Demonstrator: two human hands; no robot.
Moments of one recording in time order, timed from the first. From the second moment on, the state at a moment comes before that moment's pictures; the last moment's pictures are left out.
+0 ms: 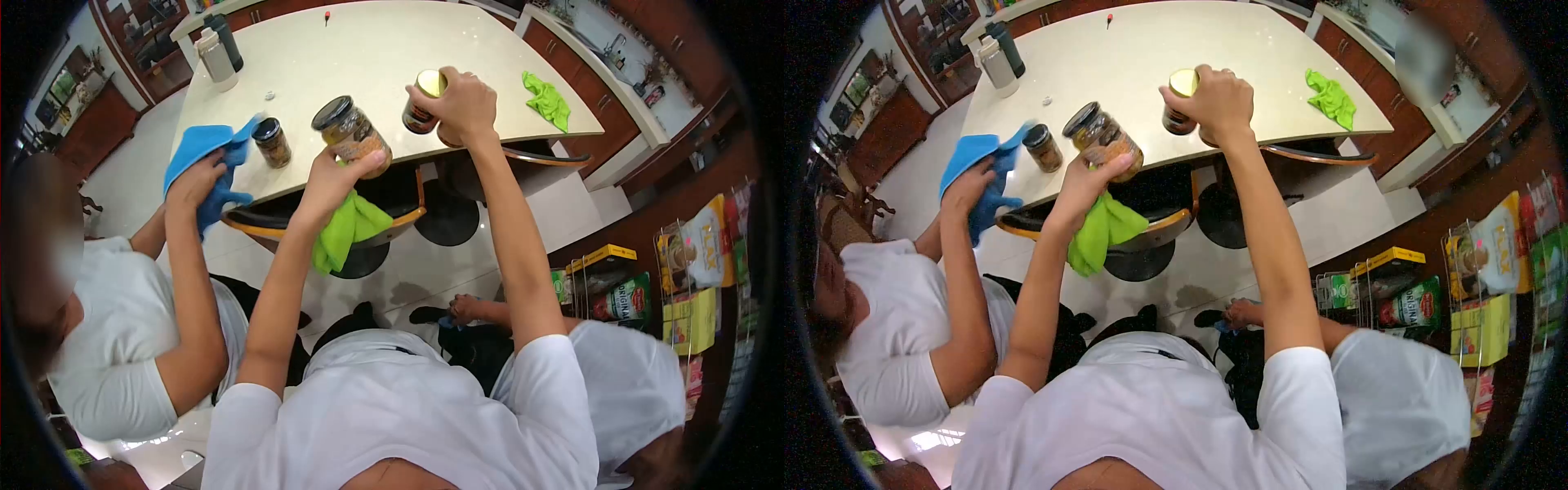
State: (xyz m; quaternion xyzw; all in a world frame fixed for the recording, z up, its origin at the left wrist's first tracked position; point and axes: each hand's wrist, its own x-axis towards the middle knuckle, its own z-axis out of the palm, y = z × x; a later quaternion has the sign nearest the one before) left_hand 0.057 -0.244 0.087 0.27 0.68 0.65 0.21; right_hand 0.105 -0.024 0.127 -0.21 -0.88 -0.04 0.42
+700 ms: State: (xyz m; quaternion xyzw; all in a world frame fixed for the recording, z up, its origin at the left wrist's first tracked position) left_hand -0.100 -0.093 -0.001 0.16 0.89 0.39 0.18; right_hand -0.036 0.116 0.038 -0.04 -0.96 -0.06 0.28
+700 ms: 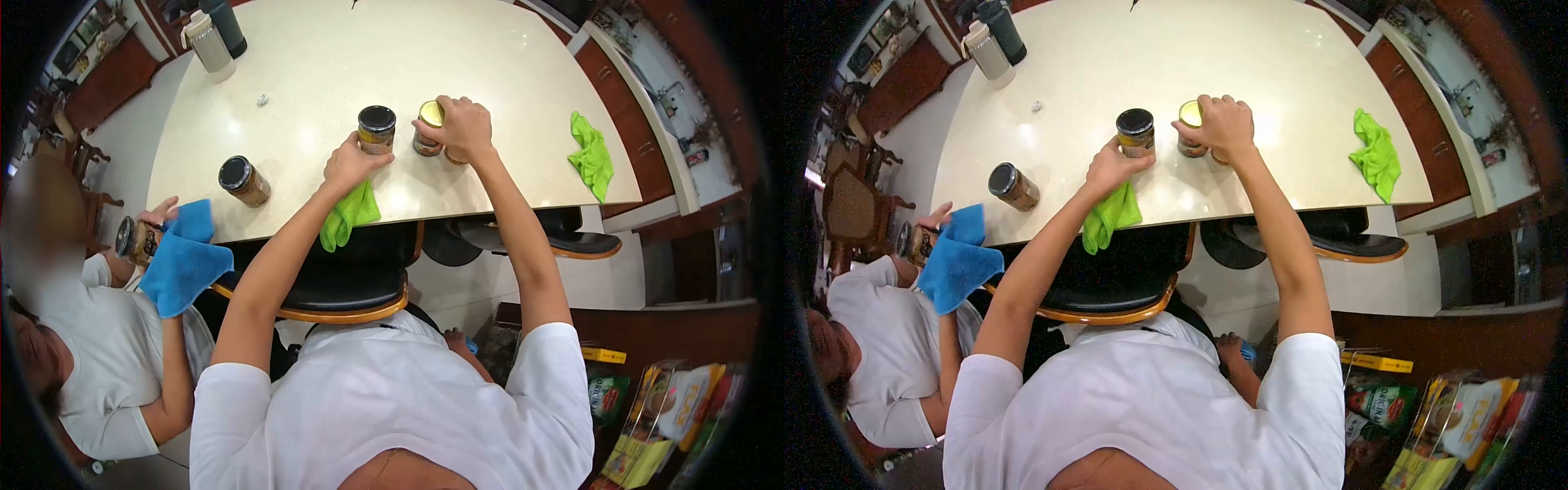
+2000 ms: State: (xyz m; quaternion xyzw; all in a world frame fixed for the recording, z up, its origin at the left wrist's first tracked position) left_hand -0.064 -0.084 -0.013 0.32 0.79 0.51 -0.06; right_hand -0.016 0.035 0.054 0.20 -0.88 0.19 0.38
